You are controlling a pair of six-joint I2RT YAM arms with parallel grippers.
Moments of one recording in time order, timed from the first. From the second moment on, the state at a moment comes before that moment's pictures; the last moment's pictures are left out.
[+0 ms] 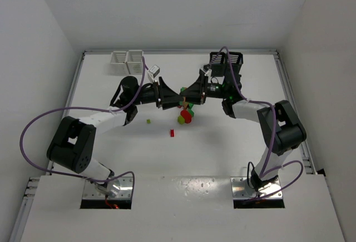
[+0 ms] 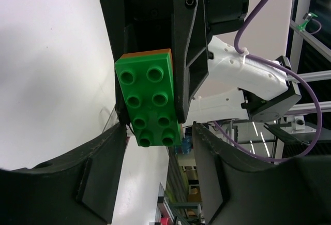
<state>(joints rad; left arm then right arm) -0.38 1.51 0.78 0.71 0.94 -1.29 0.36 1.75 0.83 0.97 -1.06 1.53</state>
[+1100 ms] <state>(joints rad) -0.37 1.50 0.77 0.69 0.95 -1.29 0.35 1.76 0.82 0.98 -1.06 1.51</state>
